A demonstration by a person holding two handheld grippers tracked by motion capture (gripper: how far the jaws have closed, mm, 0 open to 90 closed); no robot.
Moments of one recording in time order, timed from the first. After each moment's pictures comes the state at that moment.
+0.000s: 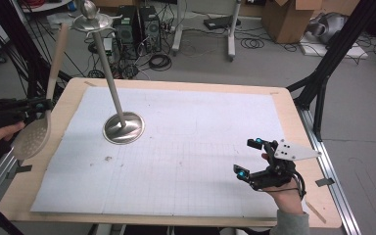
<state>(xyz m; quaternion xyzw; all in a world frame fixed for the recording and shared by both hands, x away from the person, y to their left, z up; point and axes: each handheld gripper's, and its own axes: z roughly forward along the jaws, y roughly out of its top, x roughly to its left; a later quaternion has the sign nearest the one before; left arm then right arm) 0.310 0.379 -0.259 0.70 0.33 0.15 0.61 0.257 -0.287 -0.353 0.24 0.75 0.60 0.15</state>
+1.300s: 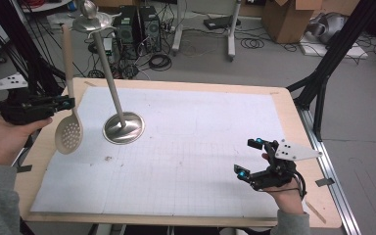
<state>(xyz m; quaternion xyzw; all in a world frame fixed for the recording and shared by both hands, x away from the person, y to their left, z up) 0.336 0.332 -0.266 0.73 0.37 0.19 0.54 0.257 -0.288 -0.353 0.24 0.75 0.60 0.15</state>
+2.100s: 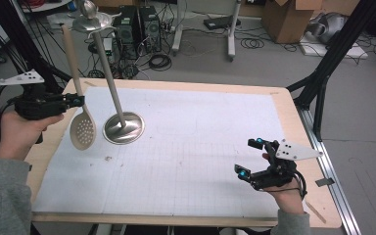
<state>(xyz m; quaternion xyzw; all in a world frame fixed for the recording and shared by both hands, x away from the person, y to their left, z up) 0.349 0.311 -0.266 0.74 0.39 0.19 0.52 0.258 -0.289 -0.353 0.24 0.75 0.60 0.15</state>
